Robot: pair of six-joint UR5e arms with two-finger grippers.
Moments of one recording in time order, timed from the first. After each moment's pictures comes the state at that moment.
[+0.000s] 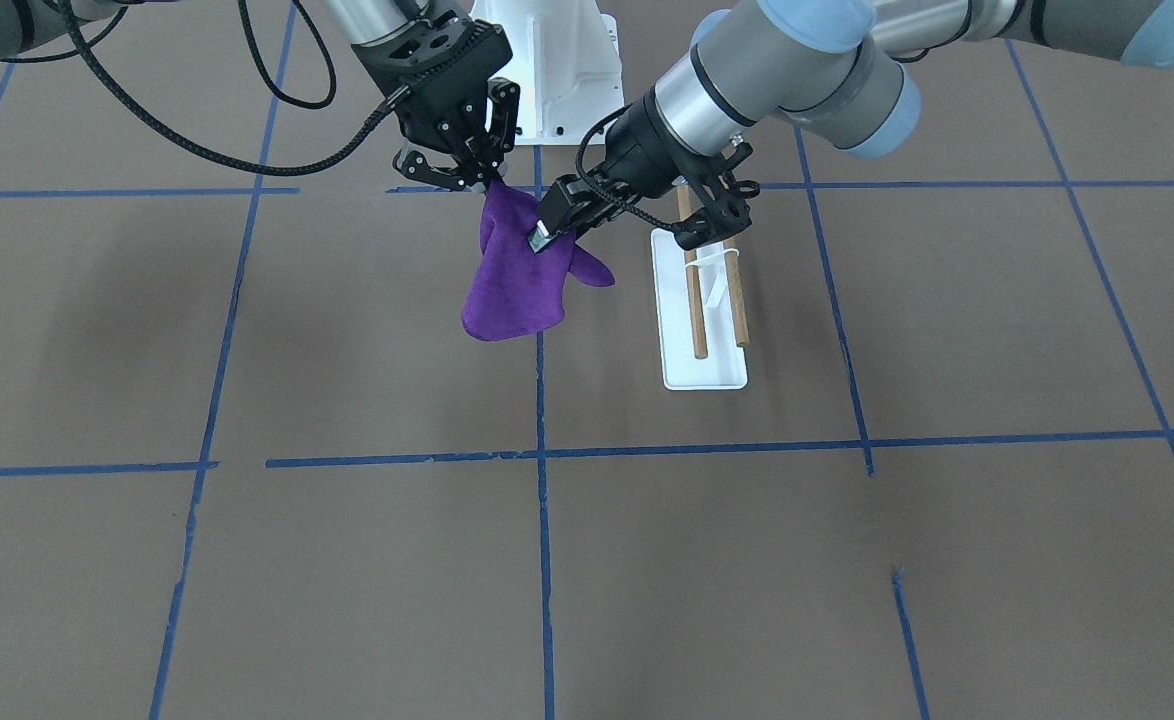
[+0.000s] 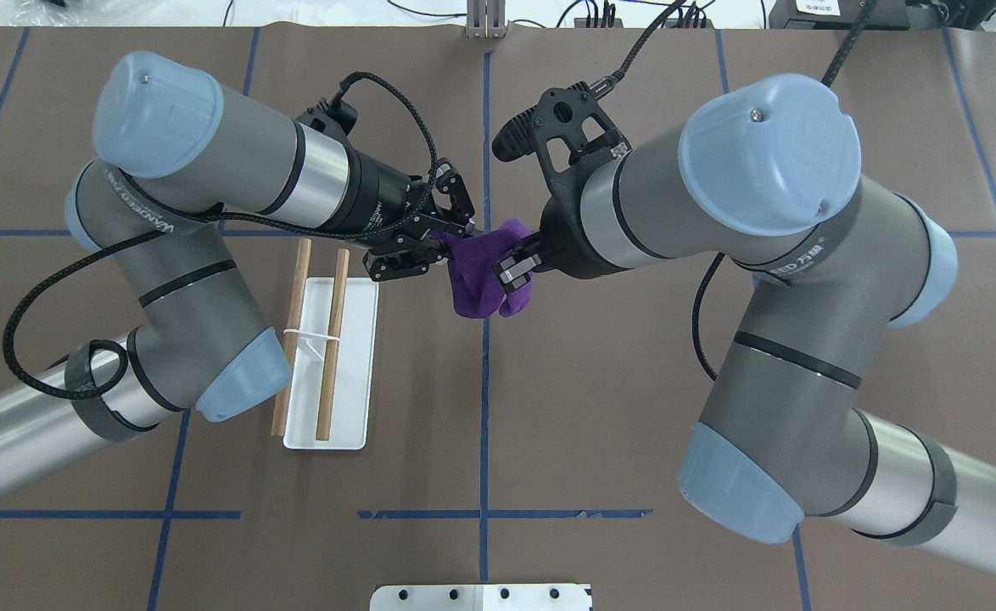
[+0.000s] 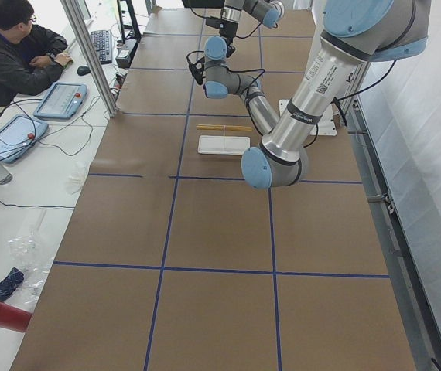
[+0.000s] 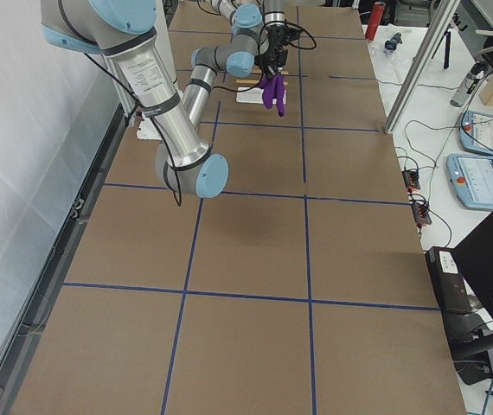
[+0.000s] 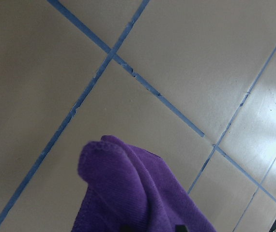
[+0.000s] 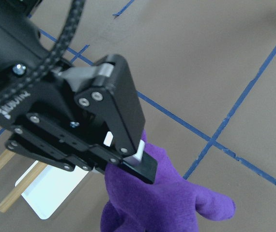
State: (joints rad) left arm -0.68 -2.22 -1.72 -2.25 -2.14 -2.05; right arm 0.58 -0.94 2.03 -1.48 1.86 0.66
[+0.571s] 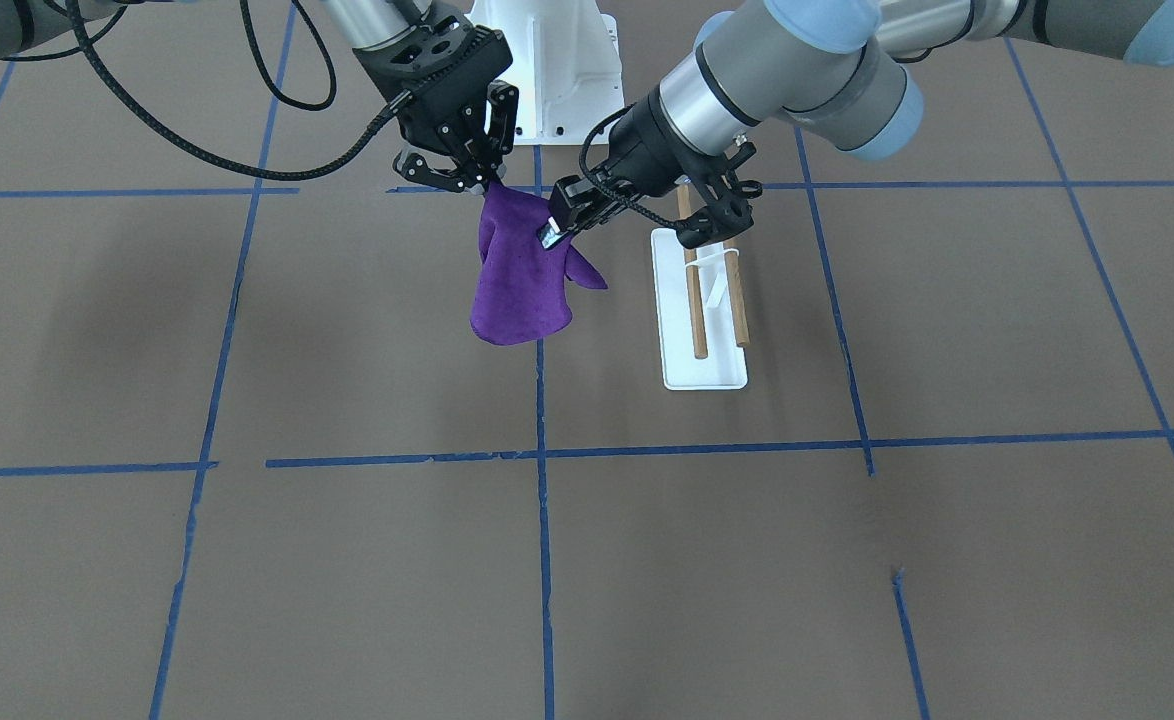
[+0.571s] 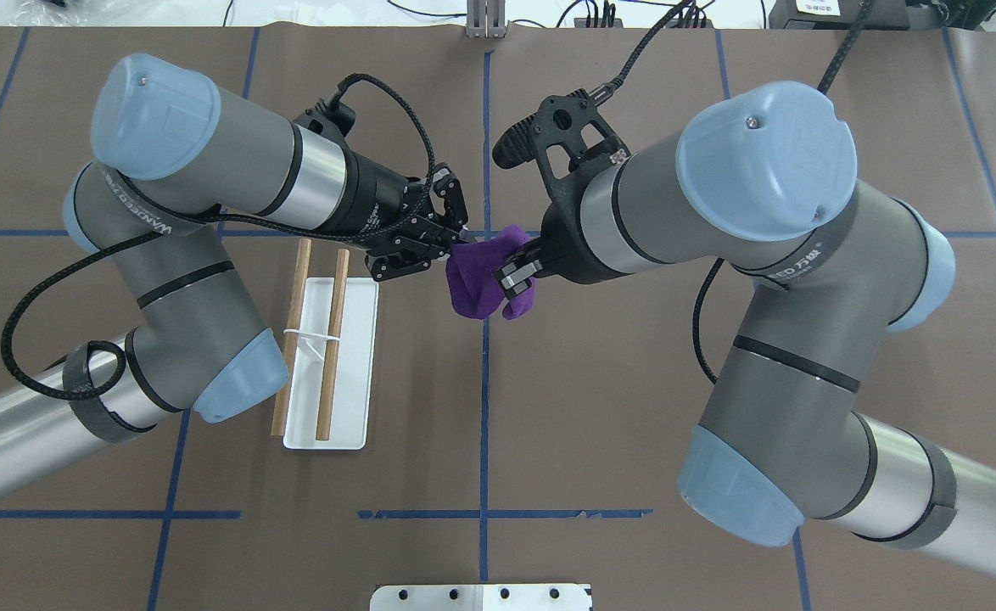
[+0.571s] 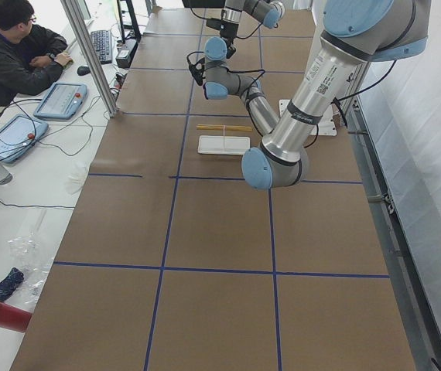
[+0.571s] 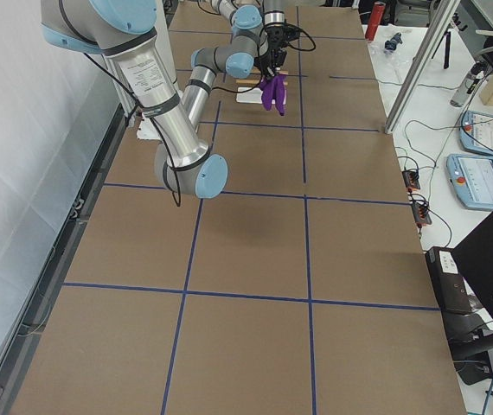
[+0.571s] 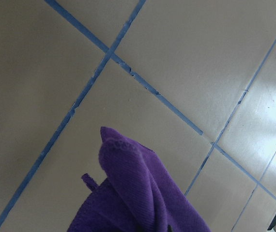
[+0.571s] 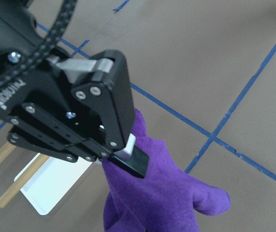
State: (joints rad) left arm -0.68 -2.21 -1.72 -2.25 -2.15 -2.04; right arm 0.58 -0.94 2.02 -1.49 1.87 0.65
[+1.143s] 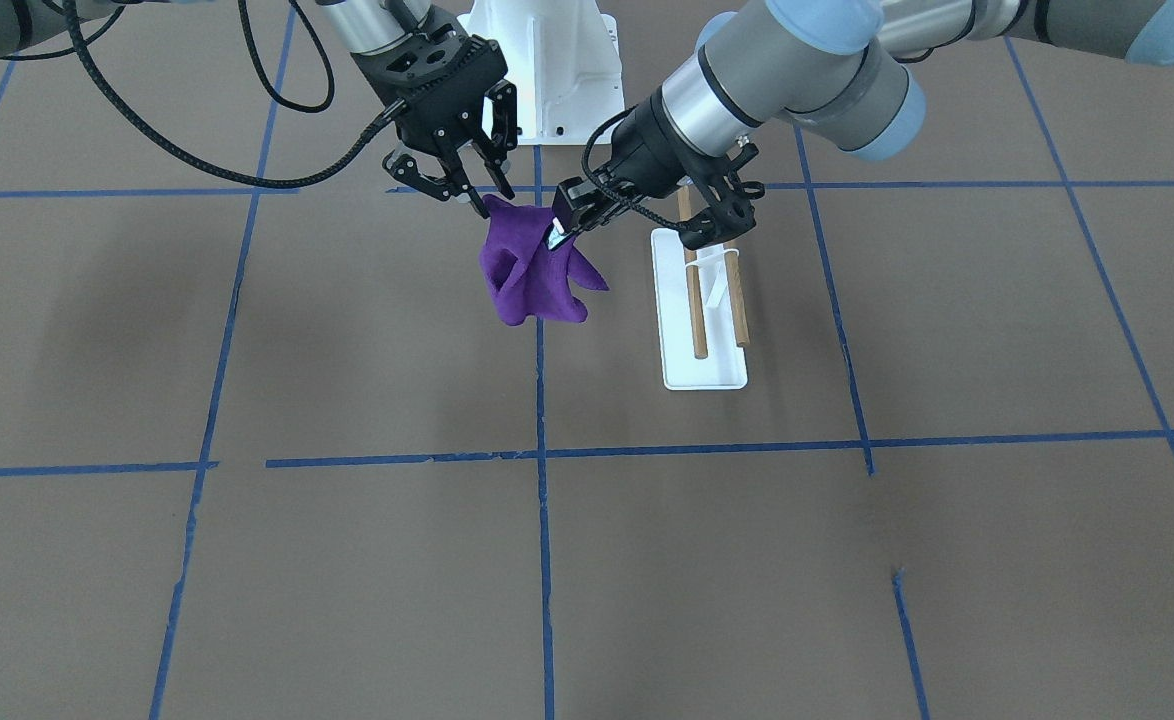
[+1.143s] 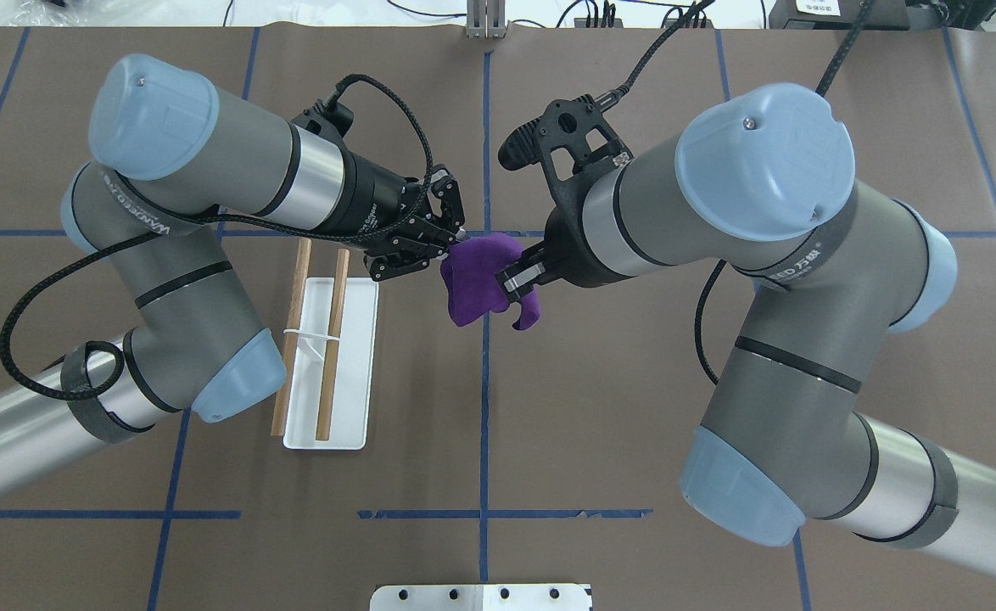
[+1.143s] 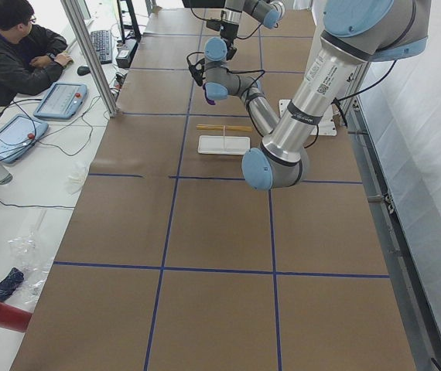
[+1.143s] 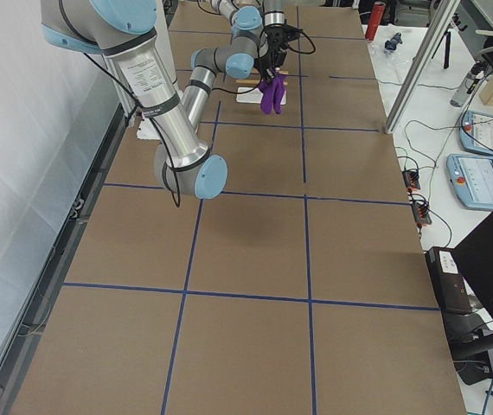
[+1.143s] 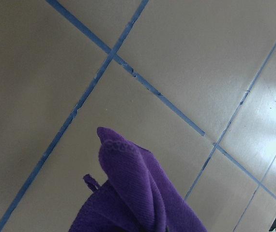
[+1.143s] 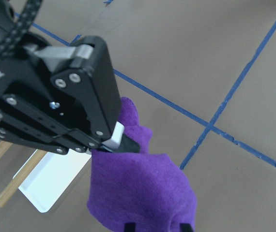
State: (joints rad) left arm -0.68 -2.21 -1.72 -2.25 -2.15 -2.04; right arm 0.58 -0.95 2.03 -1.52 1.89 0.71
